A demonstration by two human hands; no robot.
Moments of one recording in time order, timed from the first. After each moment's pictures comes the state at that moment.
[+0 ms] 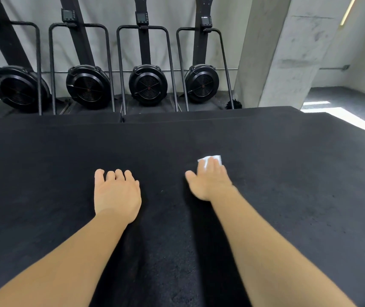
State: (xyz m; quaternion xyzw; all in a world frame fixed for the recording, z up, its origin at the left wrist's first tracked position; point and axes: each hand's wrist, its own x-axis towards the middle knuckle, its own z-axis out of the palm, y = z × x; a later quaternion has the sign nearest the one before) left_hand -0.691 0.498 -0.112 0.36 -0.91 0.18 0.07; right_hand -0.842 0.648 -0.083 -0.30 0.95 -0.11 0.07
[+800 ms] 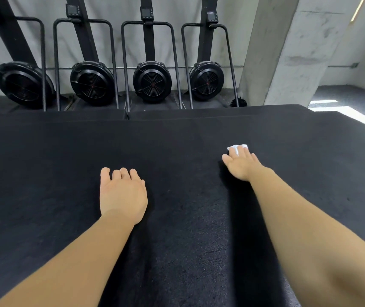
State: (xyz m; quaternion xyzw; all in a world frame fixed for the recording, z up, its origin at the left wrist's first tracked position) left_hand -0.692 0.500 -0.111 0.36 -0.91 0.19 0.06; right_hand -0.932 0.673 -0.085 -0.24 0.95 -0.16 0.13
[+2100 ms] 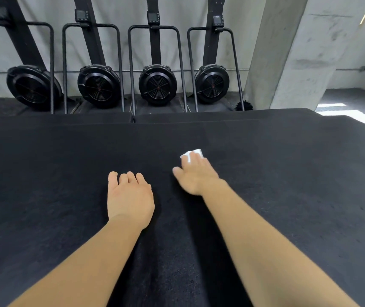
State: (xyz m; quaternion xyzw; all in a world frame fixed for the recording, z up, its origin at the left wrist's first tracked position) left_hand -0.694 0.503 -0.108 0.37 -0.91 0.17 0.06; right_hand -0.852 0.582 -0.093 -0.37 0.91 -0.16 0.11
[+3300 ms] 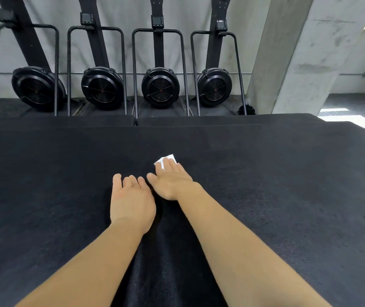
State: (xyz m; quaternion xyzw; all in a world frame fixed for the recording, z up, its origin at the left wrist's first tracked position) left_hand -0.696 0.504 -0.105 0.35 -0.92 0.17 0.03; right_hand -0.818 0.540 -0.089 -0.45 0.87 -0.13 0.17
